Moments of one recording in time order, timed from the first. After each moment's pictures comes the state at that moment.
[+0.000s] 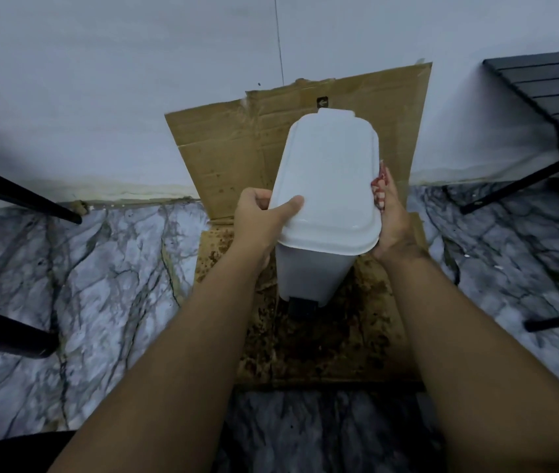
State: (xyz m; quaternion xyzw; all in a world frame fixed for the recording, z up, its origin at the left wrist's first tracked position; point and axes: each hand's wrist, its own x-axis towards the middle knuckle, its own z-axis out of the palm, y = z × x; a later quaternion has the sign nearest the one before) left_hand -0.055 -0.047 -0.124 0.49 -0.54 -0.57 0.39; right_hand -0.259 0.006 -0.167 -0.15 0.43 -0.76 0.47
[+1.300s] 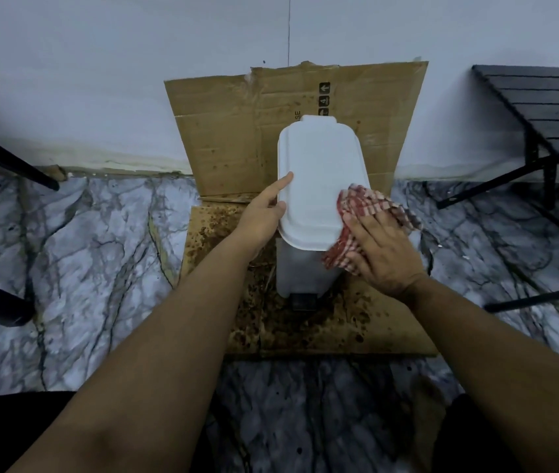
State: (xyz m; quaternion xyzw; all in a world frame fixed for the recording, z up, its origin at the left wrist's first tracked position) left_hand -0.023 -0.050 -0.171 0.39 -0.60 -0.64 0.27; right_hand -0.239 0.115 -0.187 -0.73 0.66 -0.10 -0.15
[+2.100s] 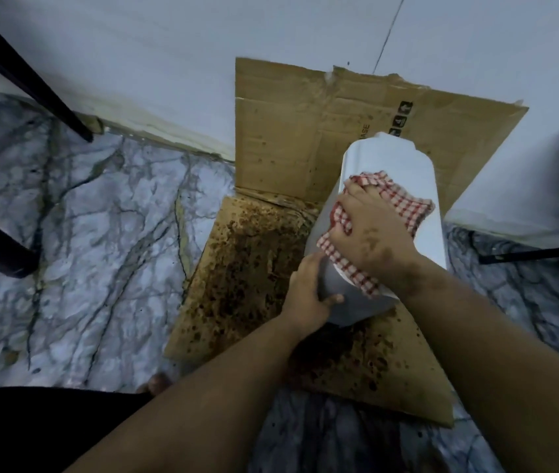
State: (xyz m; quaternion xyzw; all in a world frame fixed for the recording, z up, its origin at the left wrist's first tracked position) left_hand -0.029 -0.005 -0.308 0.42 -0.68 -0.52 0.30; right_hand -0.140 -0.027 -0.131 -0.71 0.70 -0.03 -0.01
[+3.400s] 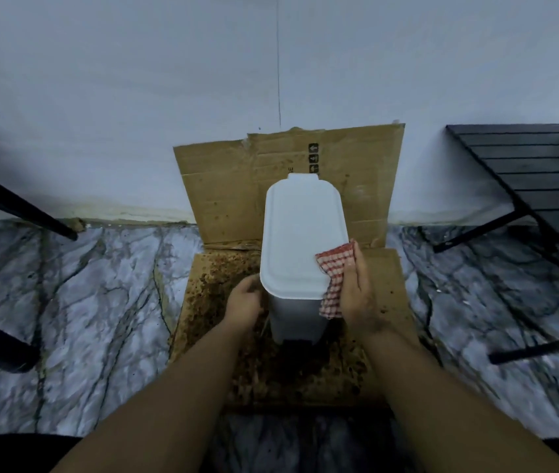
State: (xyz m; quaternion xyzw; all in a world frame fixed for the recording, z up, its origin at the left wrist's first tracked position) left_hand -0.021 -0.003 -0.210 0.55 -0.49 -0.61 0.29; right_hand -0.204 0.085 -0.190 -0.36 0.71 -0.58 0.19
